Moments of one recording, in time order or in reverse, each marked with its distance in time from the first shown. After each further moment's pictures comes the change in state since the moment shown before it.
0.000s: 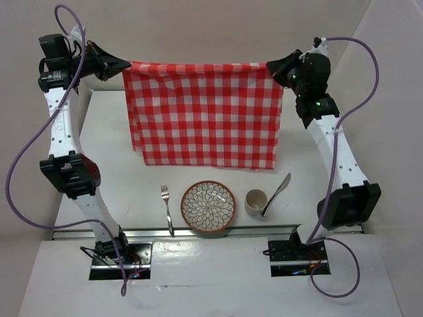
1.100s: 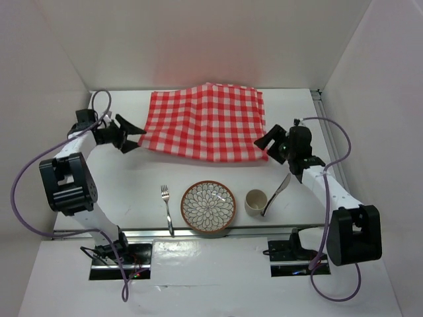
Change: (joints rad) left arm 0.037 -0.175 -0.977 0.241 -0.032 0.064; right arm -0.018 -0.253 -0.863 0.166 -0.119 0.032
